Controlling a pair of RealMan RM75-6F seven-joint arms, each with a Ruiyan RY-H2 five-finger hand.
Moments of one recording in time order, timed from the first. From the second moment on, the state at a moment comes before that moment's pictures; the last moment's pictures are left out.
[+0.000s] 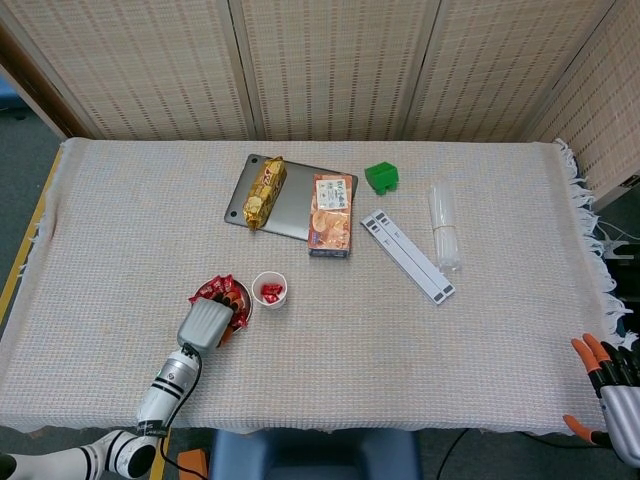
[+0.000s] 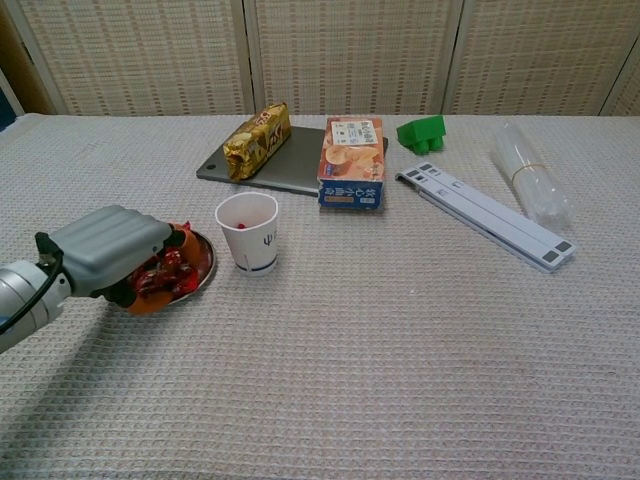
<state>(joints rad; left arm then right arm) -0.56 -1.72 -0.10 -1.27 1.31 1.08 0.56 -0.12 -0.97 -0.09 -1.72 -1.60 1.54 -0.06</state>
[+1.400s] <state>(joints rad) -0.58 -1.71 -0.11 -1.24 1.29 1.09 0.48 -0.12 -0.97 -0.09 -1.73 -1.59 1.53 -0.07</state>
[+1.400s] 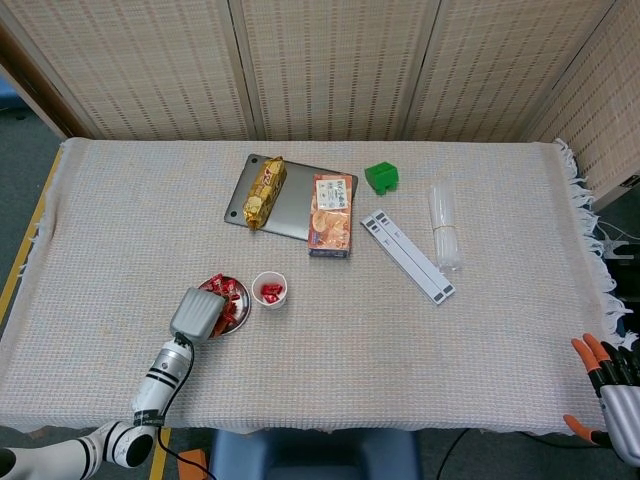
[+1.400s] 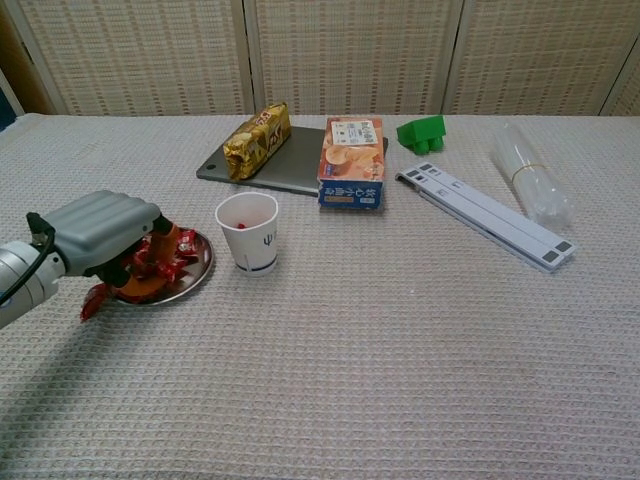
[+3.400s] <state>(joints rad) -0.85 -1.79 -0.23 -1.29 1.16 1.05 0.79 -0.10 -0.95 -0.06 -1.73 -1.54 1.50 -0.02</state>
